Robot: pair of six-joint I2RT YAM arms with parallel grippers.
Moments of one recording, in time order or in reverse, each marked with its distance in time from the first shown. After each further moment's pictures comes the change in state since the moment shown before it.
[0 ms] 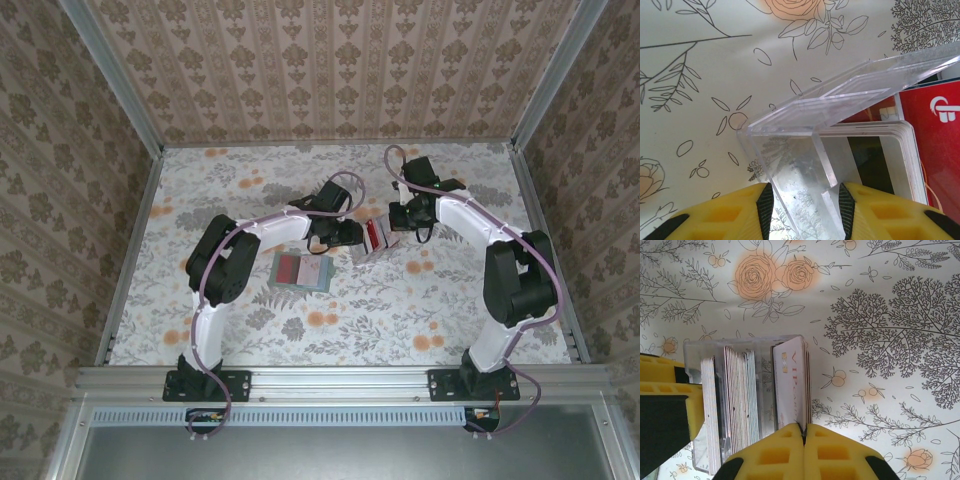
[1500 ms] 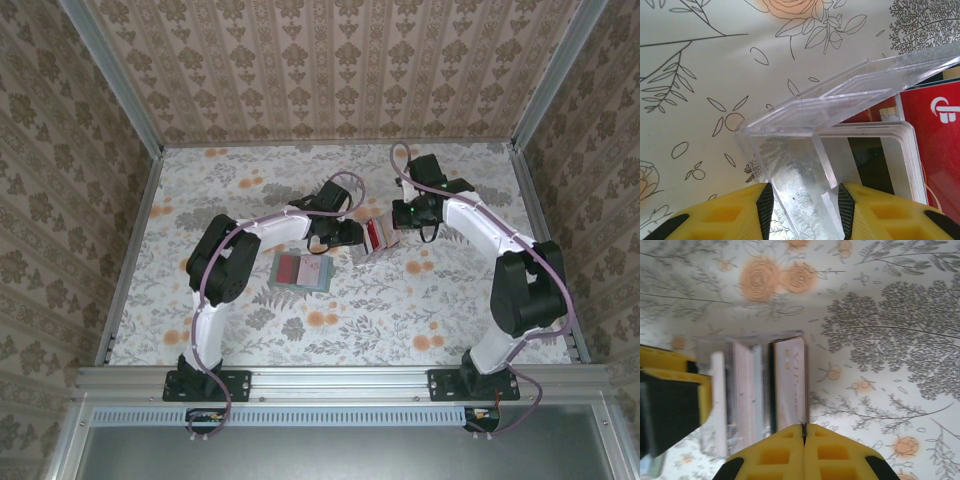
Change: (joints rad) left arm 0.000 0.006 0.001 0.005 0.014 -0.003; right arm 0.000 -0.051 -0.010 -0.019 0.020 -0.014
